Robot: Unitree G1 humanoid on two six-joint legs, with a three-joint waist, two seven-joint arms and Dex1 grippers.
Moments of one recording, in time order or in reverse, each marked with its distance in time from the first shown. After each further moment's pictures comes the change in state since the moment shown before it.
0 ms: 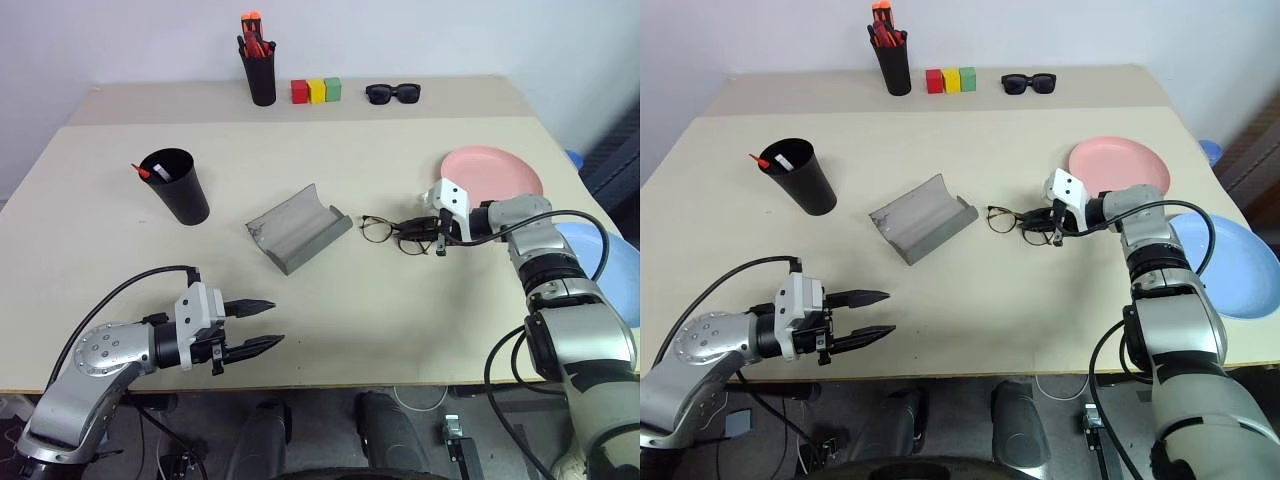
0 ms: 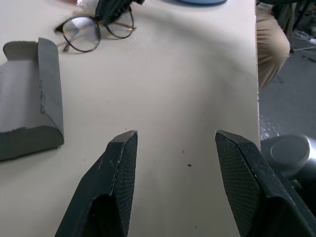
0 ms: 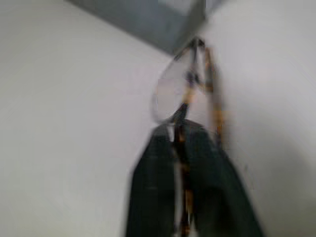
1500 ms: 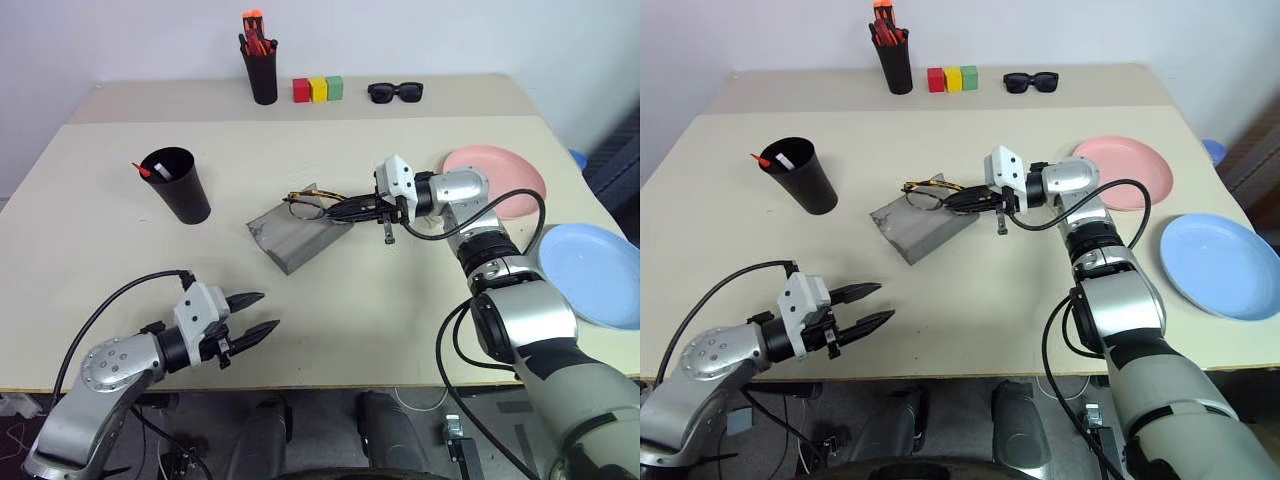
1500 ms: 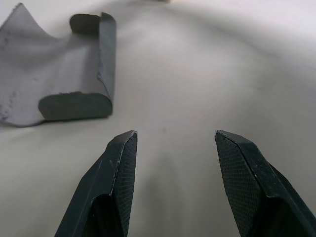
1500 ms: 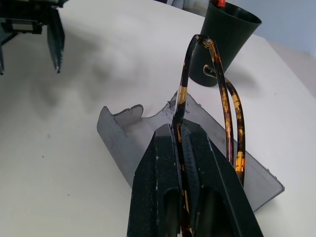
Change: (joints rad) left arm 0.047 -0.077 -0.010 -0.053 0.084 0.055 0.250; right arm -0.130 0.252 -0.008 0.013 0.152 -0.254 0.147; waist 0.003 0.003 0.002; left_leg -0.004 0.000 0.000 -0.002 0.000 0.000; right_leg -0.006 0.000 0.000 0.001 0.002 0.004
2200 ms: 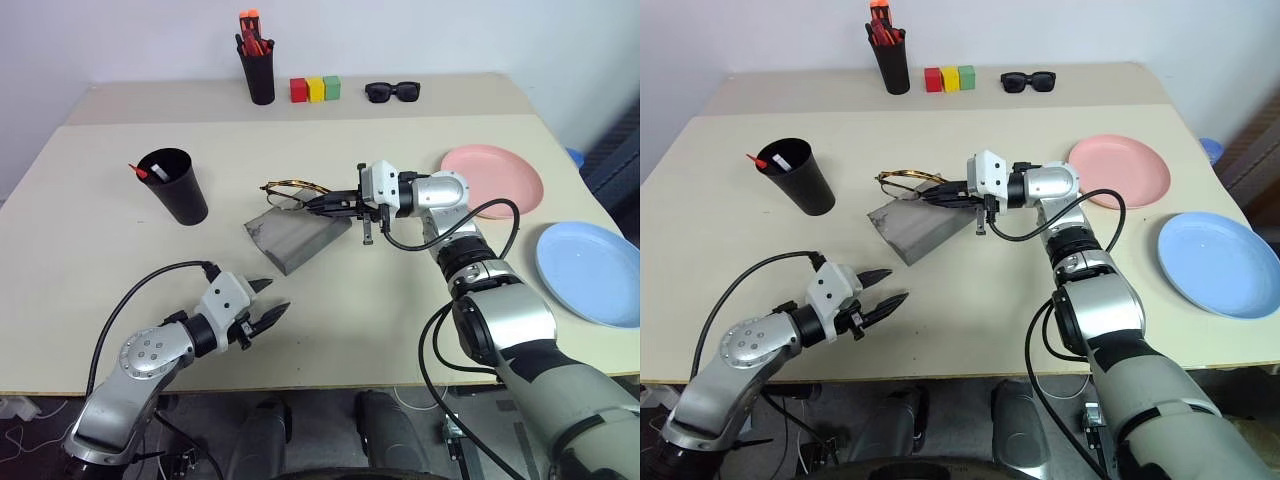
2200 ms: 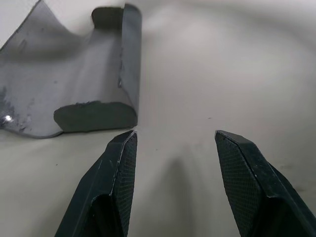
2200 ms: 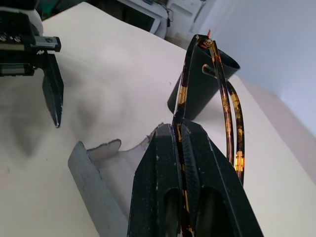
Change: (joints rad) left arm -0.103 -0.079 -0.116 0.037 0.184 0.056 0.160; right arm 0.006 0.082 -0.051 0.012 -0.003 -0.147 -0.076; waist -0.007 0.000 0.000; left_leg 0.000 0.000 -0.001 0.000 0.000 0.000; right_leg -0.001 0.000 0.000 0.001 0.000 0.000
